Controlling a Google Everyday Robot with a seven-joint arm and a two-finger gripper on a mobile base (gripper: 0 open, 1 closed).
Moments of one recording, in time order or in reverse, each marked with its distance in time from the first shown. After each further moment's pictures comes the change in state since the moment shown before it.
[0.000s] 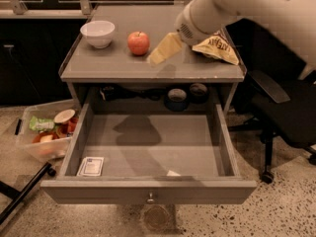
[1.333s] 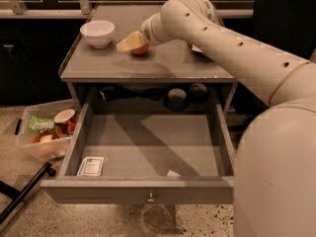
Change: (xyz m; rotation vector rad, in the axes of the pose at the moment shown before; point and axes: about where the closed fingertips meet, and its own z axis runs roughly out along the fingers) arm -0.086 -0.034 0.171 0.018 -0.255 0.153
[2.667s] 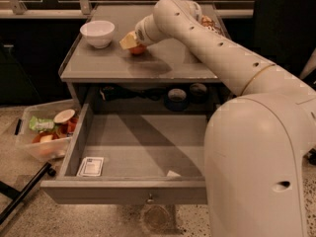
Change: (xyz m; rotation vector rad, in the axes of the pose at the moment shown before) arm -0.006 0.006 0.053 -0.069 0.020 -0.003
